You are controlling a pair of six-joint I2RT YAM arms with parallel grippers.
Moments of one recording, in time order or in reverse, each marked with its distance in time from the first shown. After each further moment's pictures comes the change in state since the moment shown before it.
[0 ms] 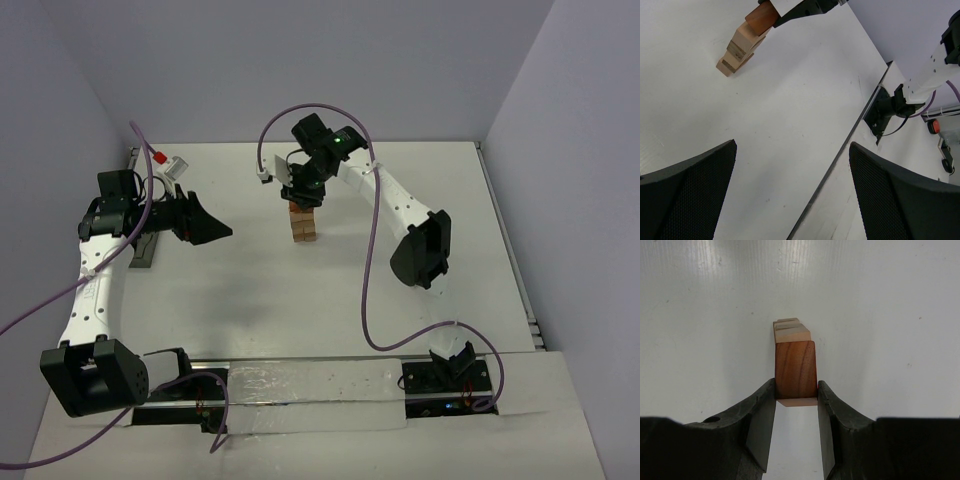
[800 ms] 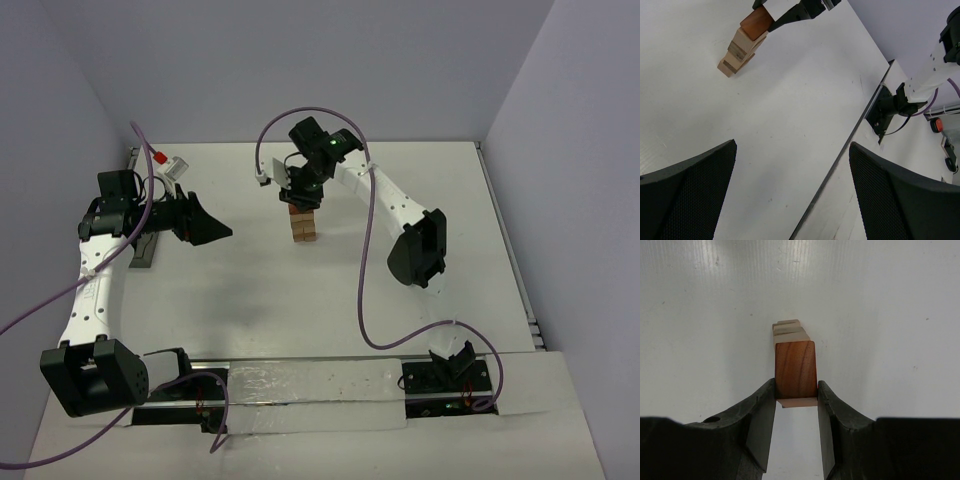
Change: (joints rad) left arm 0.000 0.000 0.000 -0.002 0.000 0.016; right arm 0.005 0.025 0.000 0.010 0.008 0.008
